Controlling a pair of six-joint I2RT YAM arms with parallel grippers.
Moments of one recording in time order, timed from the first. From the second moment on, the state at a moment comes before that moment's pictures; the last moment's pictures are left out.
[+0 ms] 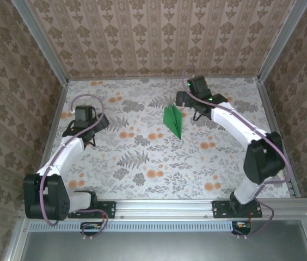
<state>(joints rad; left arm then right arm) -0.11 1.23 0.80 -0.34 -0.19 -0.46 0.38 1.66 1.39 -0.49 0.27 0.40</state>
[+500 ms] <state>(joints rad) -0.02 1.18 0.40 0.18 -0.27 -0.11 0.09 1.37 0.70 -0.03 0.59 0.29</state>
